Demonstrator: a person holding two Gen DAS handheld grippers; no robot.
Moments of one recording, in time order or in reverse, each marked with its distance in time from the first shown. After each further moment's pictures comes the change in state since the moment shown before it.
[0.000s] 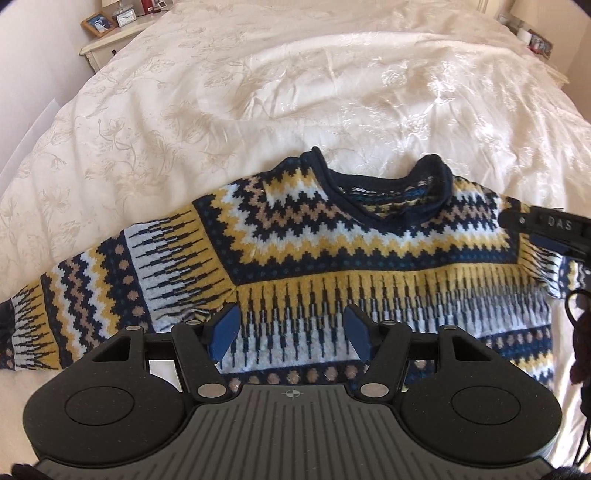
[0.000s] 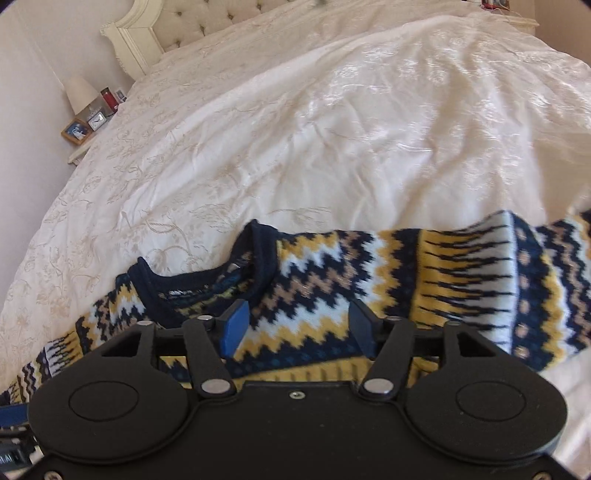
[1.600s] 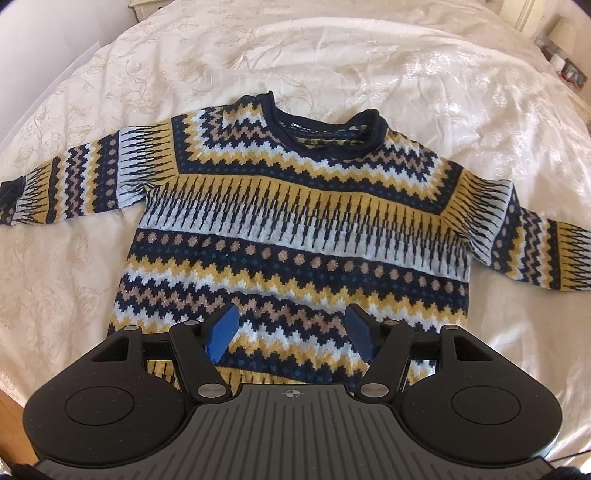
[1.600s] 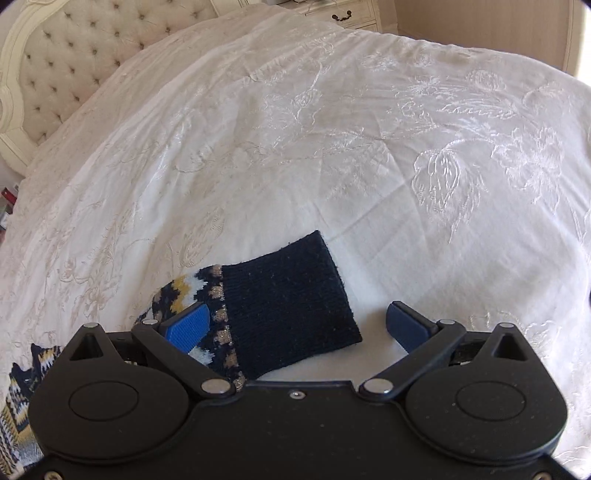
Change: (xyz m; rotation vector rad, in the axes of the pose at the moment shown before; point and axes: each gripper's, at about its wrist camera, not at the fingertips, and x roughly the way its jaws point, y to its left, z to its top) left arm -0.055 -0.120 -0.073 -0.202 0.059 0.049; right arm -0.097 -0.399 0.092 0.260 -0.029 -0.125
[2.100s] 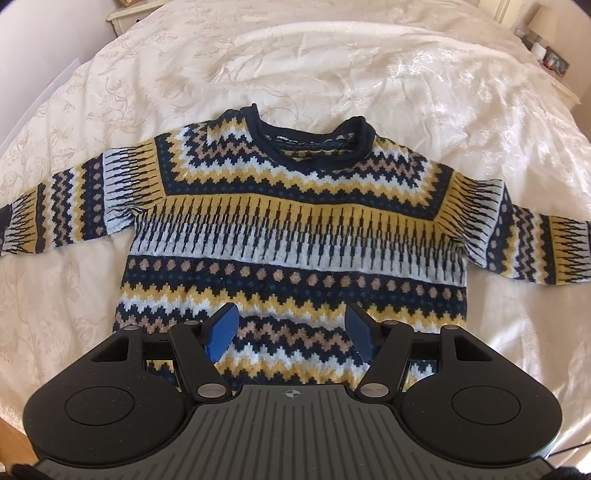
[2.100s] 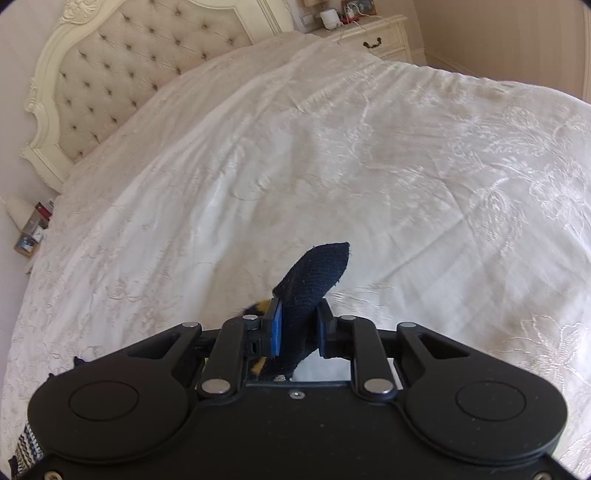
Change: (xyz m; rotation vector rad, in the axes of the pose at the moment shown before) left arm 0.005 0.011 0.015 0.064 -0.016 -0.035; right arm -0.039 0.063 0.005 -0.030 -0.099 0.113
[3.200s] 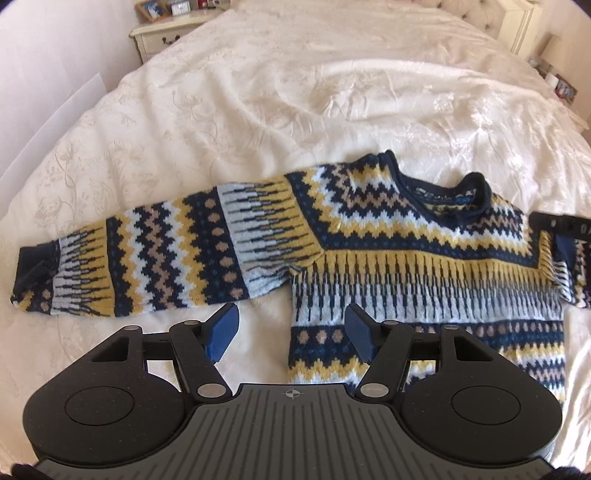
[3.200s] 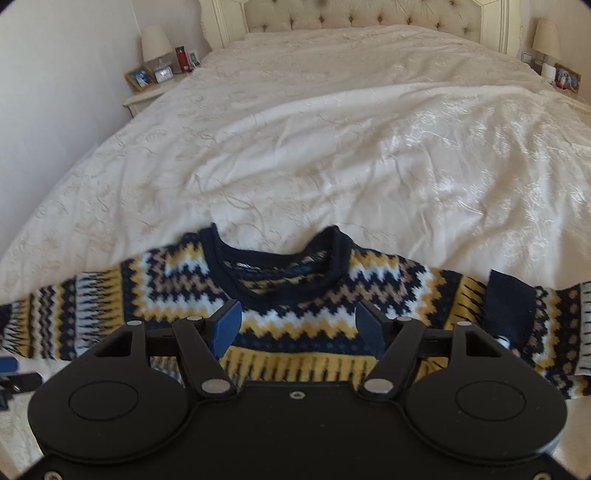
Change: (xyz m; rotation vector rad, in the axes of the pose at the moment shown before) left arm 0.016 0.186 0.036 0.017 -0.133 0.001; right arm 0.065 0.375 -0.221 -0.548 0.099 0.050
